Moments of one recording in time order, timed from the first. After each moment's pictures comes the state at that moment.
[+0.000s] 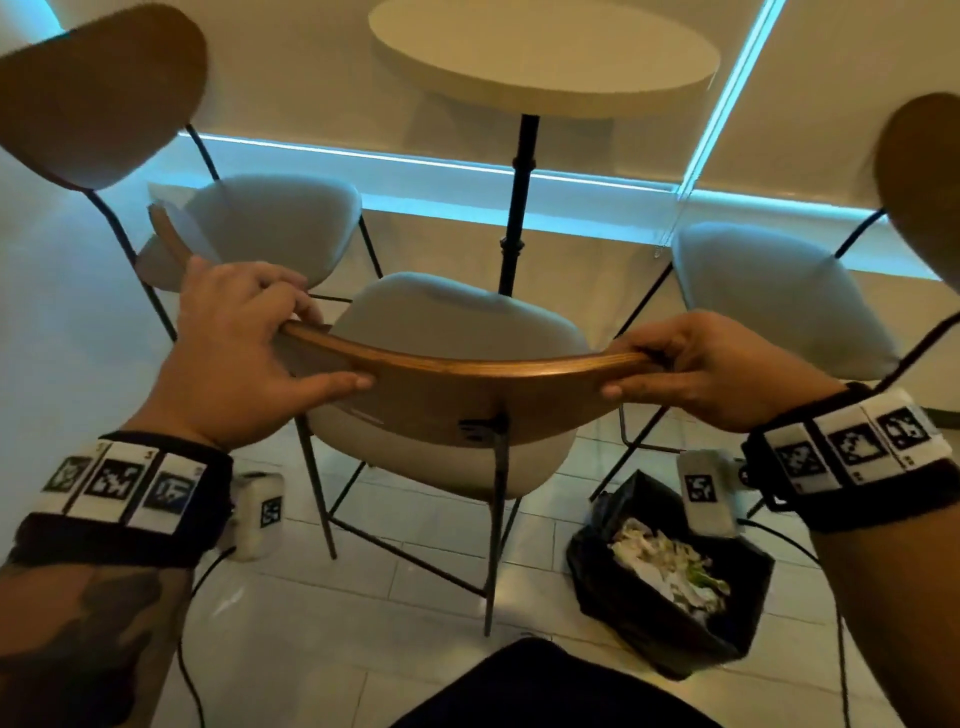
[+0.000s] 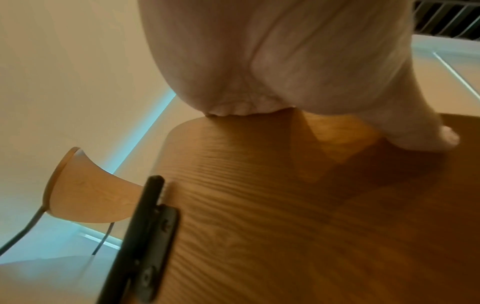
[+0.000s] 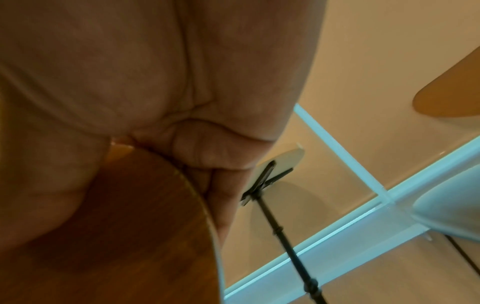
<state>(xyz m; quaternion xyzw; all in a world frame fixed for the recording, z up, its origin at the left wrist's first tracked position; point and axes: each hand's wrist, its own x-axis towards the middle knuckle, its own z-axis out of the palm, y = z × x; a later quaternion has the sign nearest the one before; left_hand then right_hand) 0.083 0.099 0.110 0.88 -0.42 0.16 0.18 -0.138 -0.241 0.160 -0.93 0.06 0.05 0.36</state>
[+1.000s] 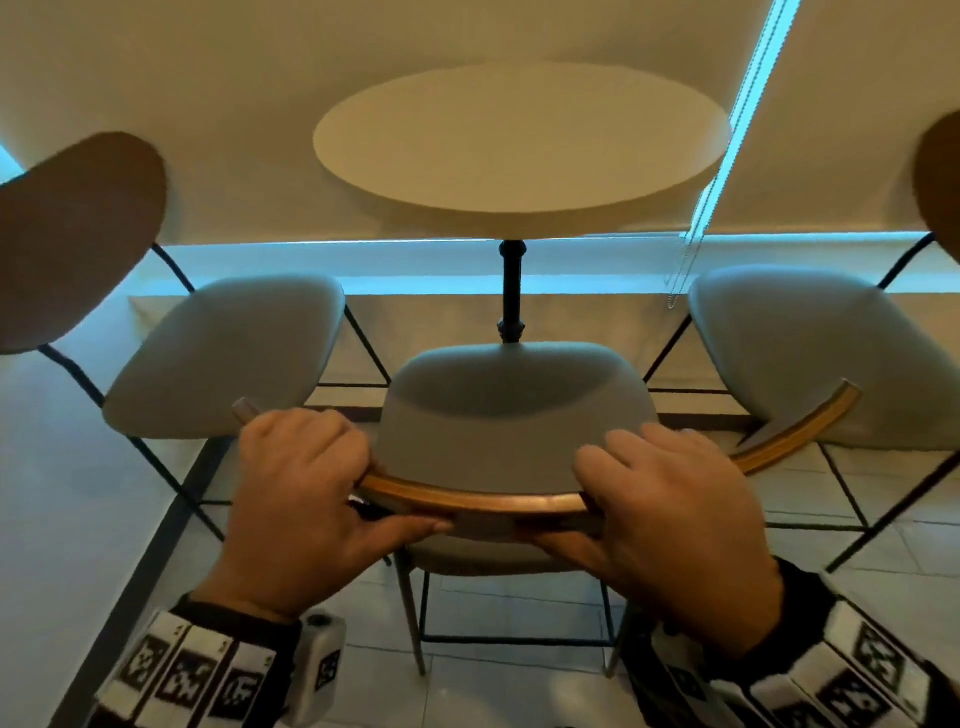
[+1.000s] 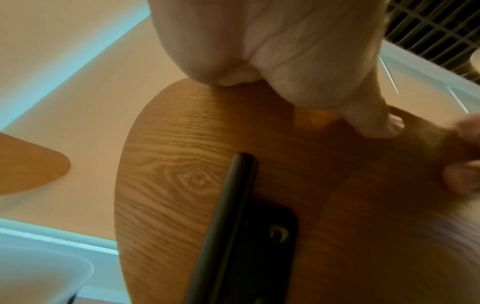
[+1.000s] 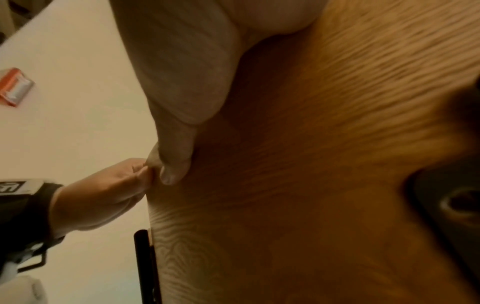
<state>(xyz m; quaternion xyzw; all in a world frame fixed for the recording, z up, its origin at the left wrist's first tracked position) 0.138 -0.017 0.113 0.85 -0.47 0.17 0.17 -0.039 -0.235 0.142 -0.98 0.09 -0.14 0.04</state>
